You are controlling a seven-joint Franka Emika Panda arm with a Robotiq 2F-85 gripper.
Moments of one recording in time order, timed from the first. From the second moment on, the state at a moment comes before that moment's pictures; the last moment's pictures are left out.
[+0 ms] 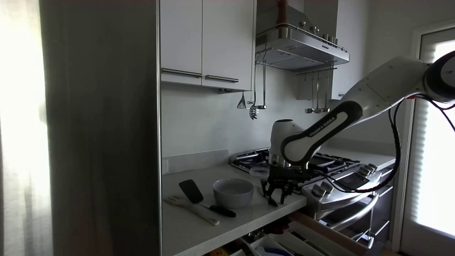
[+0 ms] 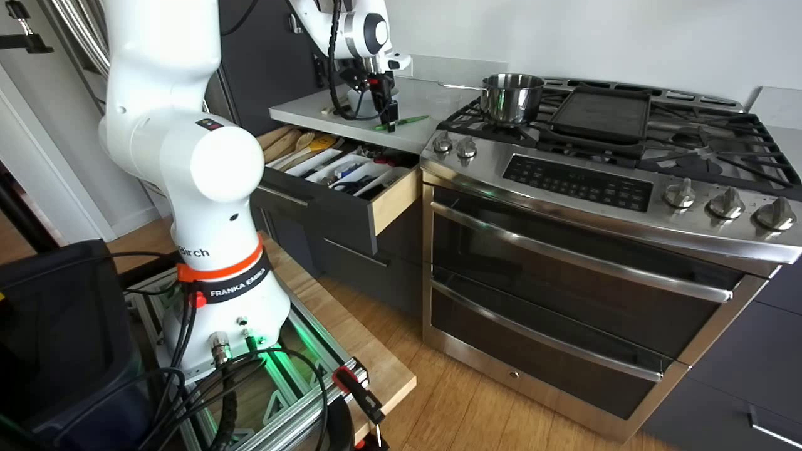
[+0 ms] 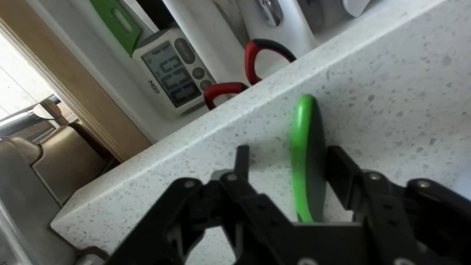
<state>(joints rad) 0.29 0.28 0.15 -2.00 -0.18 2.40 0.84</state>
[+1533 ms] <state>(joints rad) 0.33 -0.05 0.28 -2.17 -0.15 1.93 0.80</state>
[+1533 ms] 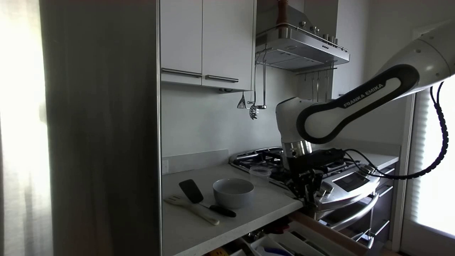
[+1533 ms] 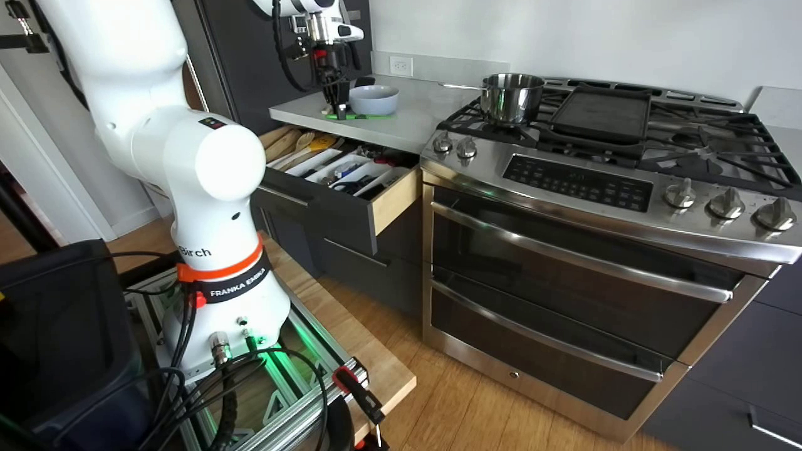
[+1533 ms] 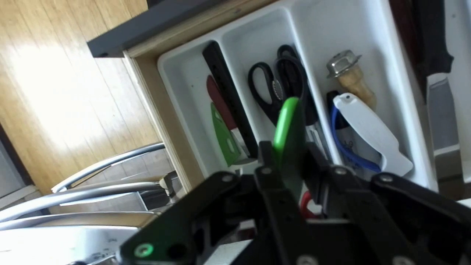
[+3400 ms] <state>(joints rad) 0.27 -0.07 0.32 -2.47 -0.29 1.98 0.78</state>
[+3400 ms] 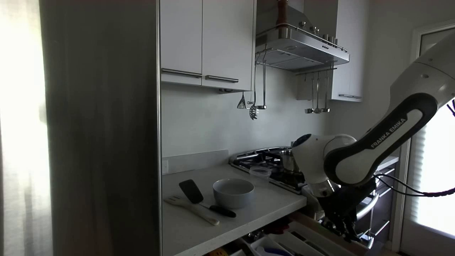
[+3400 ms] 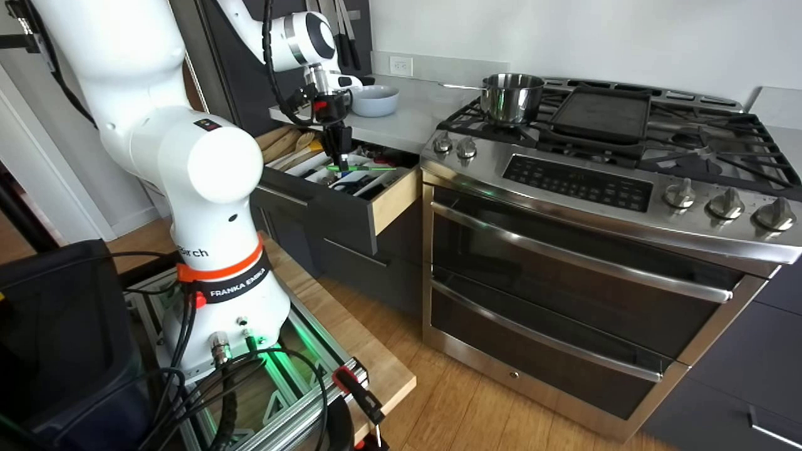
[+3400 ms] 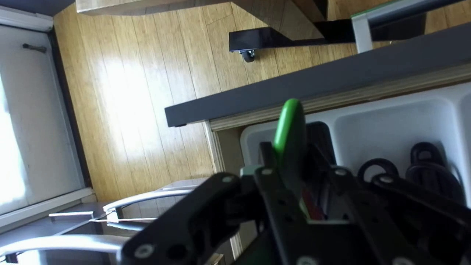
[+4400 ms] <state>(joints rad) 0.27 0.10 0.25 -2.49 -0.54 2.27 0.82</state>
